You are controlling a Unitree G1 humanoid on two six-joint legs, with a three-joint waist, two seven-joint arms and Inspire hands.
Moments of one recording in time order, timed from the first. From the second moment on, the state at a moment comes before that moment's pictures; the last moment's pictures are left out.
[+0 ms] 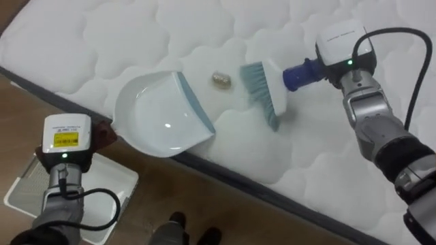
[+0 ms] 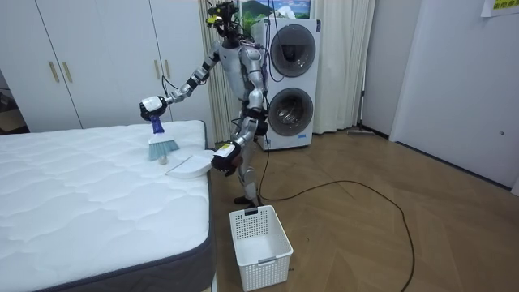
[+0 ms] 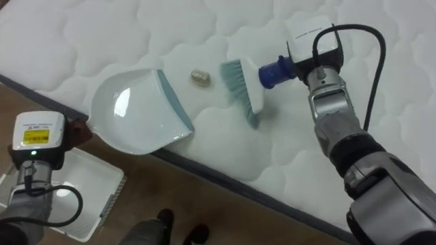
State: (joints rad) left arm -0.35 0.47 -0.39 1.05 0.97 0.22 0.73; right arm -0.78 -0.50 0.70 0.96 -1.07 0.28 -0.39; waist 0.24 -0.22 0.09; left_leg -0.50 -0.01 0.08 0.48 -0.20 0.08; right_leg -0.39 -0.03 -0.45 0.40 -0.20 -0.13
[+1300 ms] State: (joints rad) left arm -0.28 0.44 -0.38 0.97 0.97 0.24 0.67; right arm -0.78 -0.38 0.73 0.90 -1.23 0.34 -0.32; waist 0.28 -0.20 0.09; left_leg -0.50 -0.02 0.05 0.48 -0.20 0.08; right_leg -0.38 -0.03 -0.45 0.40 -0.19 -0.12
